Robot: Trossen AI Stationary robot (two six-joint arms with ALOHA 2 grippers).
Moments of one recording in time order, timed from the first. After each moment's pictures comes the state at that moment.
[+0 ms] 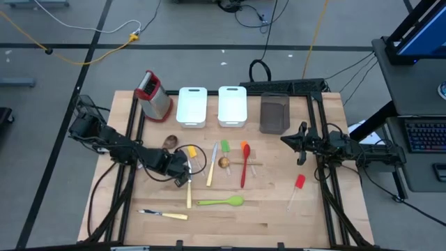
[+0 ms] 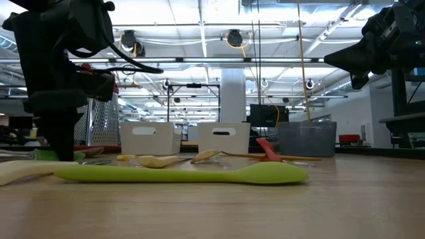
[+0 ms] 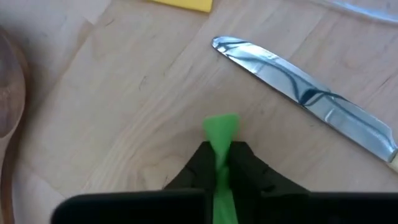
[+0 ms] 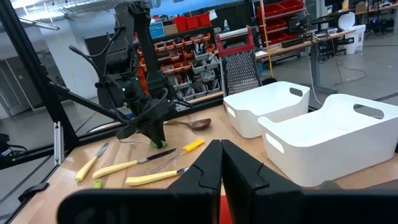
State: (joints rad) left arm -0.31 1.55 0.66 -0.58 -0.17 -0.98; right arm -0.03 0.04 0.06 0.01 0.16 0.25
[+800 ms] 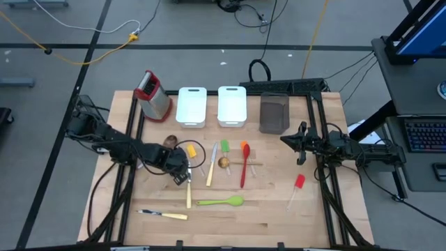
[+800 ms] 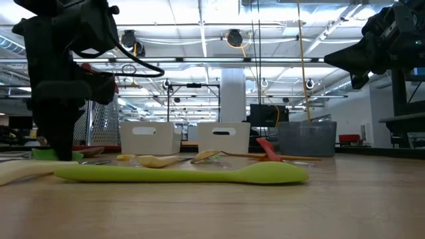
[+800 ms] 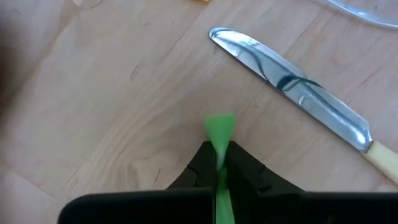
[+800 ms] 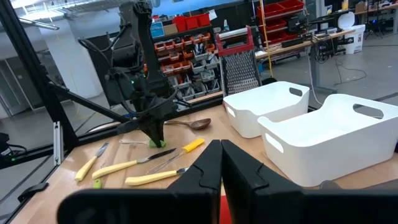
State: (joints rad) left arm -0.25 1.43 0.64 -0.62 -0.03 -0.96; right arm -0.03 0.04 0.06 0.01 0.16 0.25
